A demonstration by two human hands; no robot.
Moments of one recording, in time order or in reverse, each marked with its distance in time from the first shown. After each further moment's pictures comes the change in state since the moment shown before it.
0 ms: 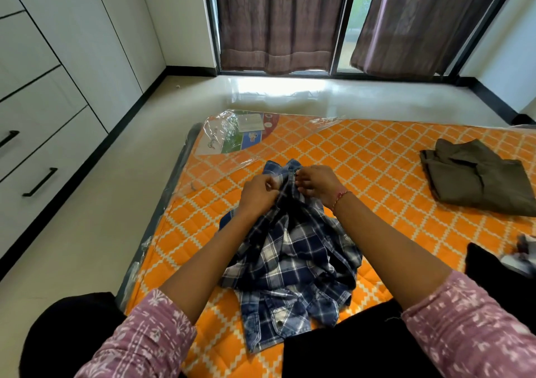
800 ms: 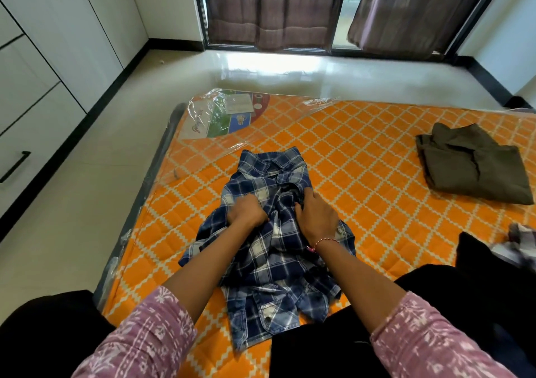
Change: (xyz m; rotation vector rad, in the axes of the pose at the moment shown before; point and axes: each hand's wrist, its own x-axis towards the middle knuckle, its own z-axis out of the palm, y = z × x) left_hand -0.004 -0.023 0.039 0.362 -0.265 -0.360; right_hand 0.001 0.112 -0.013 -1.240 0.313 -0.383
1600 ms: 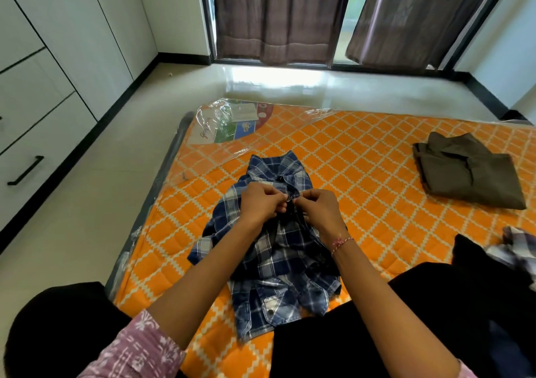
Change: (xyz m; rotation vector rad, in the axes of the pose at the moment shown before) left_hand -0.064 0.015 -0.023 -0.765 0.104 0.187; right_hand -0.035 -0.028 -0.082 1.049 -0.168 0.214
